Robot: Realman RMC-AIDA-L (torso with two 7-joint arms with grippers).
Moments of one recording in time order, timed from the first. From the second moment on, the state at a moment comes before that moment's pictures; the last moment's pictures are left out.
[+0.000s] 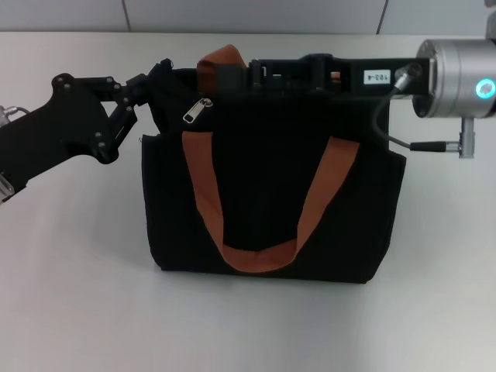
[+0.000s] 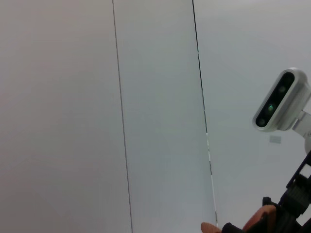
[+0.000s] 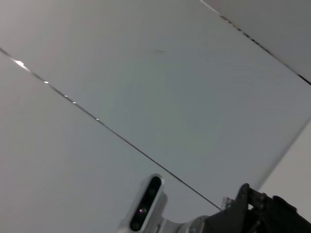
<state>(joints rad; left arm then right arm) -0.42 -2.06 0.60 0.50 1.64 1.67 -0.85 0.82 2.08 -0.90 -0.54 -1.67 -1.67 2.13</state>
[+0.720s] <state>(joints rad) -0.41 -2.07 0.60 0.49 1.61 1.68 -0.83 0.89 2.08 -0.99 -0.56 -1.76 -1.54 2.38</state>
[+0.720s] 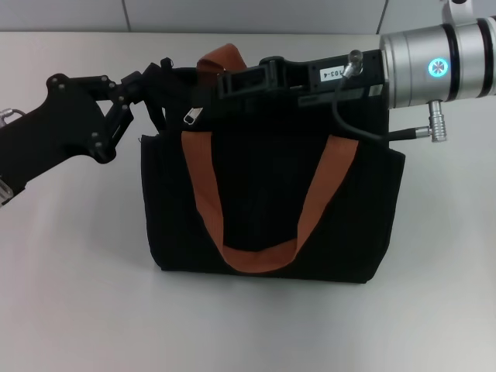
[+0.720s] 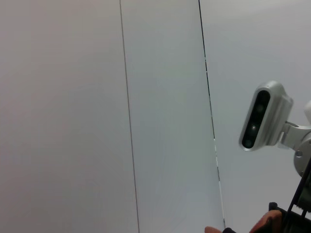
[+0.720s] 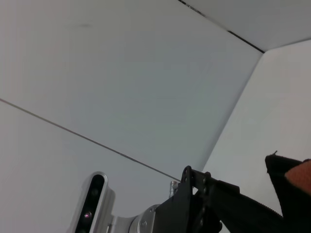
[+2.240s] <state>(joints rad) -0.43 -2.07 0.60 0.48 1.60 1.75 -0.81 0.87 2.08 -1.12 -0.70 -1.80 -1.43 2.46</state>
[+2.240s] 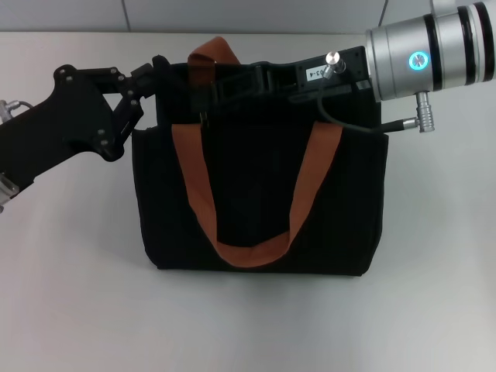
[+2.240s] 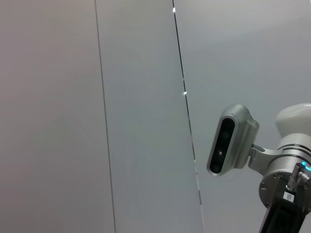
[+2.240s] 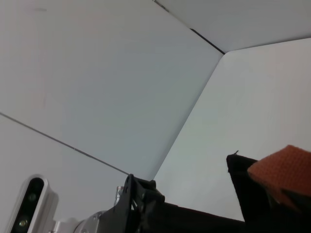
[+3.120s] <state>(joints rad) -0.43 -2.07 0.59 0.47 1.60 1.75 -0.81 0.85 2.08 -1.16 -0.73 -1.78 -1.42 2.45</state>
